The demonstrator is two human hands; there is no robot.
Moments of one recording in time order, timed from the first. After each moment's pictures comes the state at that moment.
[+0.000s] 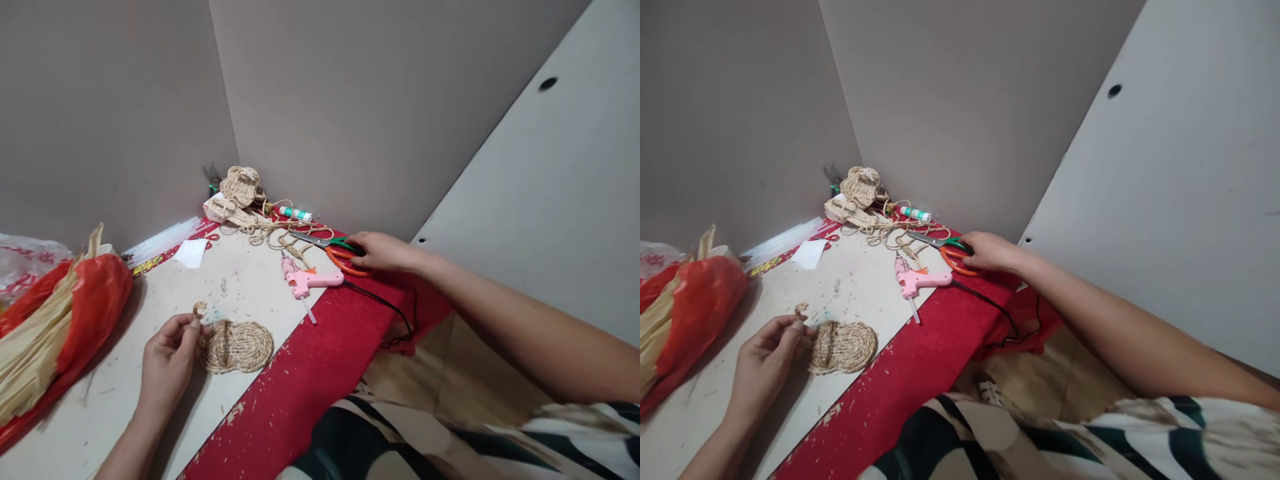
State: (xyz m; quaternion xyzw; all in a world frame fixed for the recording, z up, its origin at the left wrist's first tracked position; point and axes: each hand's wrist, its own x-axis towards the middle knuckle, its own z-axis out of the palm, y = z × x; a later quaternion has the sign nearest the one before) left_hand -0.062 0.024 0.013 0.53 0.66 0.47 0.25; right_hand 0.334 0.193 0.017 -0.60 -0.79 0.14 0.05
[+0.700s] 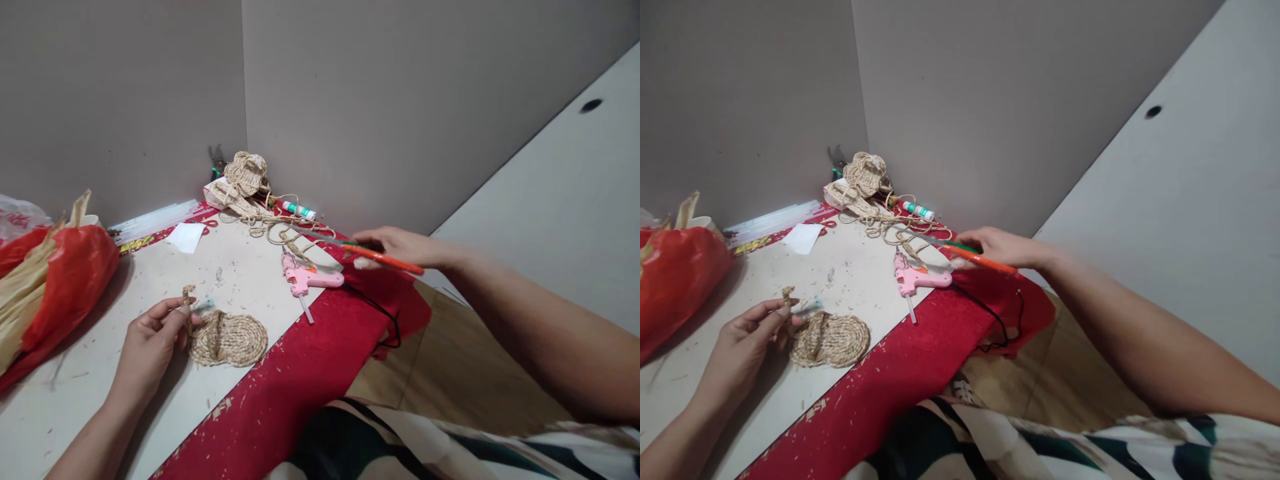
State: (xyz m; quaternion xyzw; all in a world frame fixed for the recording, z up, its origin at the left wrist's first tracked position) left_hand -0.066 0.029 0.010 0.38 0.64 0.53 0.40; right_hand 0.326 0.165 0.076 -0.48 -0.82 0.29 0.04
